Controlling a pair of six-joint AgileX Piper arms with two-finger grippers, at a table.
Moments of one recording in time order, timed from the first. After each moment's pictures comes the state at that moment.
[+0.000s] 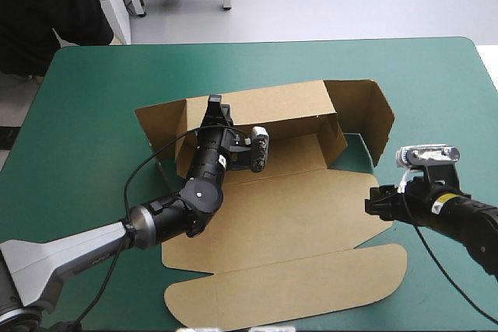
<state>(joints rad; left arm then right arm) -0.92 1.54 -0.99 1.71 0.73 -0.46 0.22 0.86 -0.81 0.13 0.82 0.04</state>
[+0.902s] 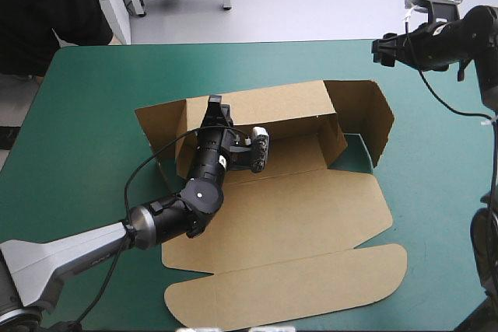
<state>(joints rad) -0.92 1.54 -0.99 1.71 0.74 -0.47 -0.02 1.74 -1.98 0.28 1.15 -0.06</state>
